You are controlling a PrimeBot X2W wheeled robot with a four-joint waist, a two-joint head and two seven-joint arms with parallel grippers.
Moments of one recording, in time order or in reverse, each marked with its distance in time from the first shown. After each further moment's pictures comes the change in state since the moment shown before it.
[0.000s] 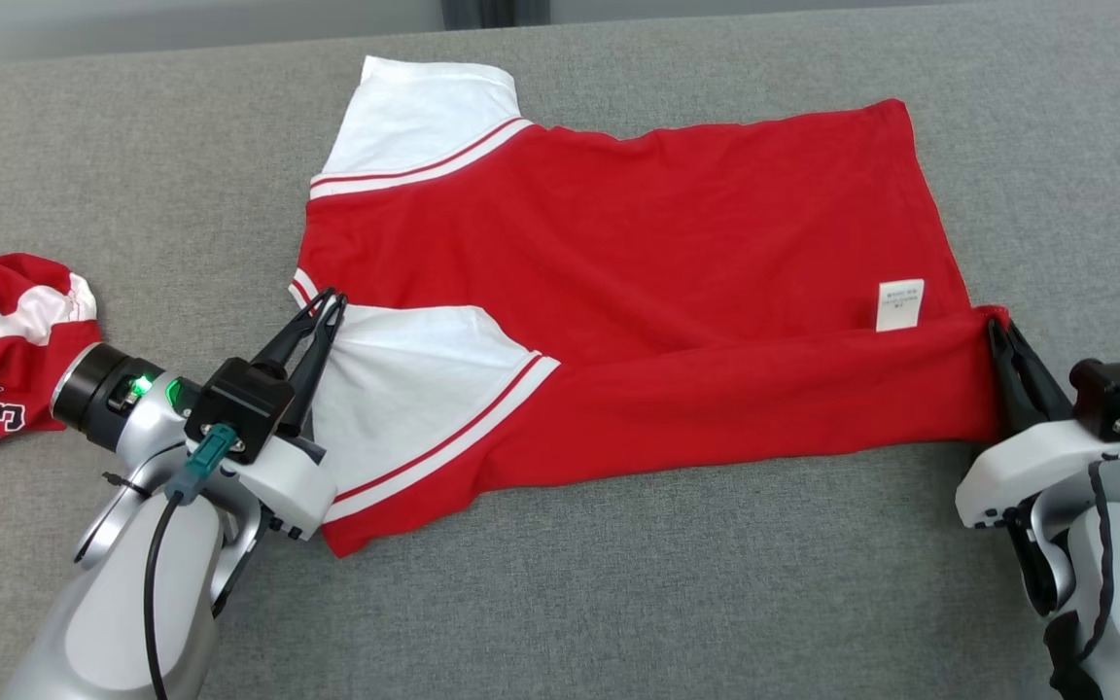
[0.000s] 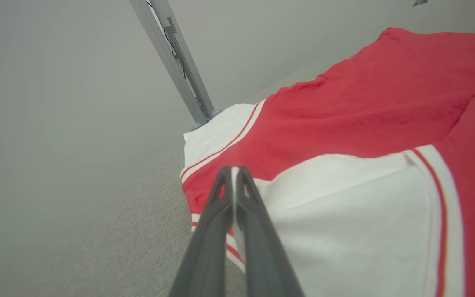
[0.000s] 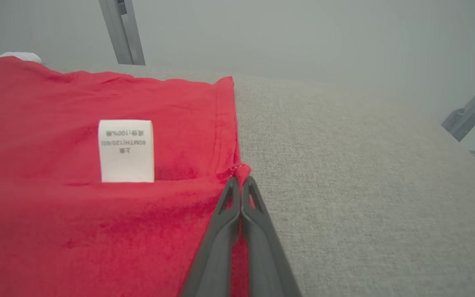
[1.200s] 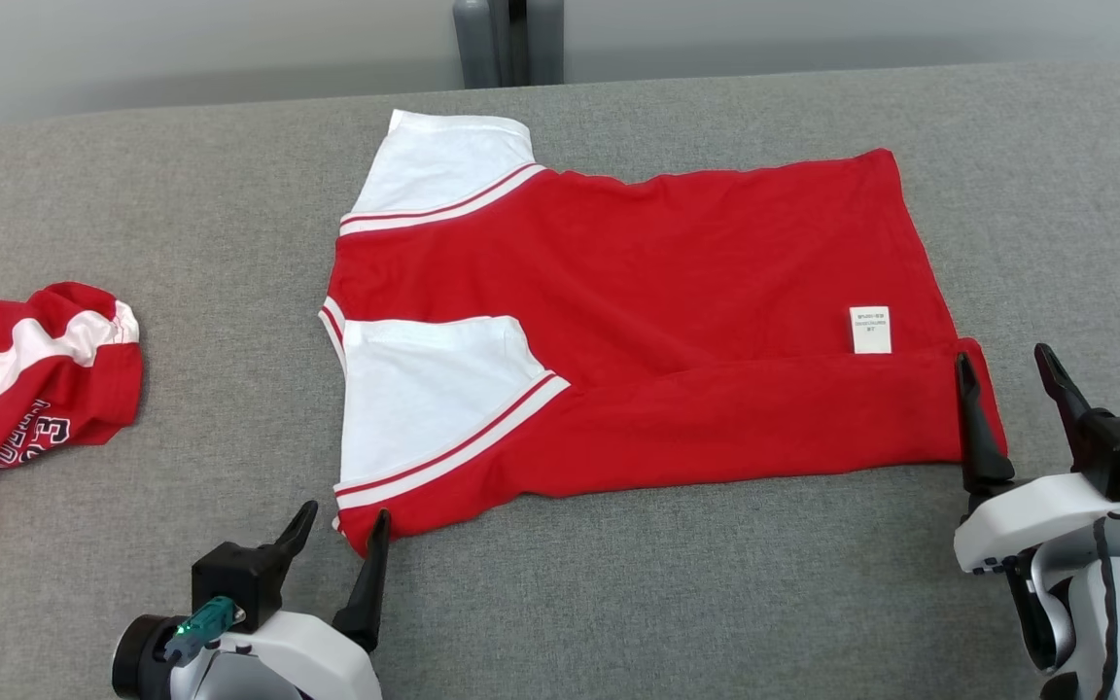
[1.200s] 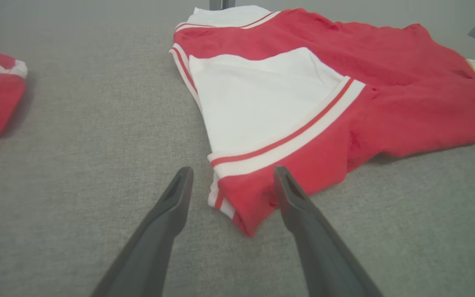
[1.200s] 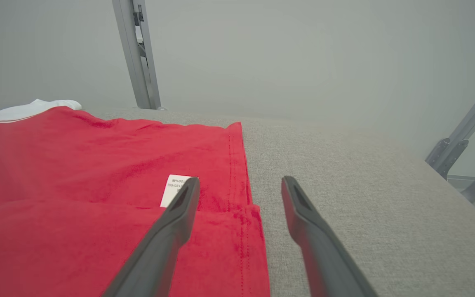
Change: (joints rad) left arm 0.447 -0.113 0.100 -0.289 -0.279 0.141 0.273; right arm 0.136 0.044 -0.045 -0.190 -0.025 0.000 0.000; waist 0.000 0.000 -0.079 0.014
